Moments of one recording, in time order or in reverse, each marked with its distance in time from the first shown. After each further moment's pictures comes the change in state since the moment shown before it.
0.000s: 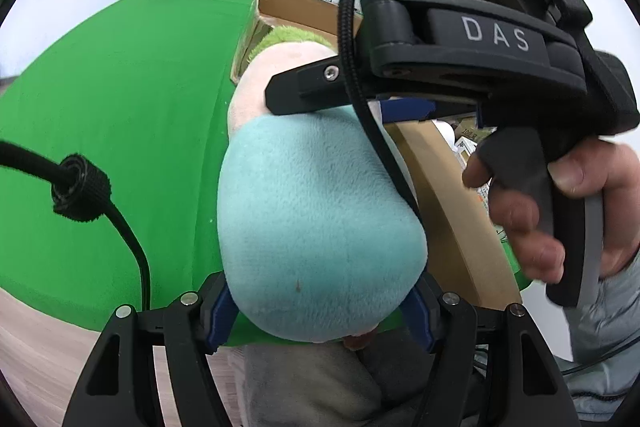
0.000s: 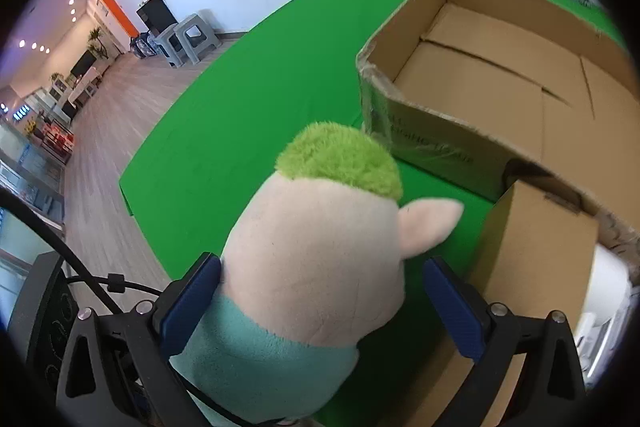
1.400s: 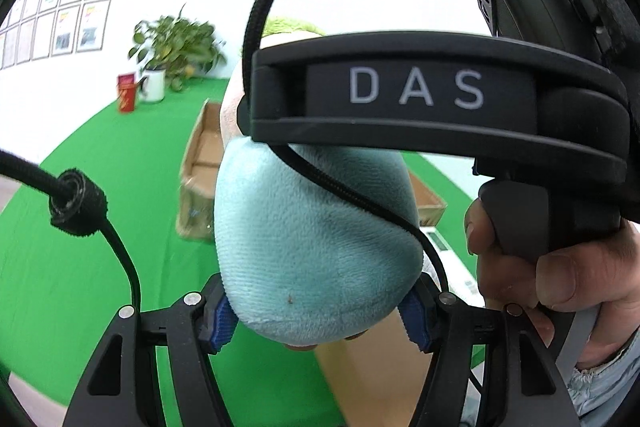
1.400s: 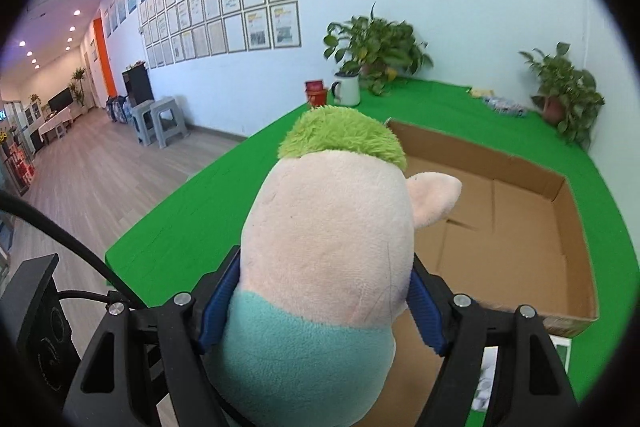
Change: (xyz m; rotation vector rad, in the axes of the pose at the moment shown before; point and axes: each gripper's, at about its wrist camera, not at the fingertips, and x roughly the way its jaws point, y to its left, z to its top) left arm -0.056 -0.133 0.070 0.185 -0.327 -0.017; right arm -0.110 0.025 0.016 -0.095 -0.456 -0.247
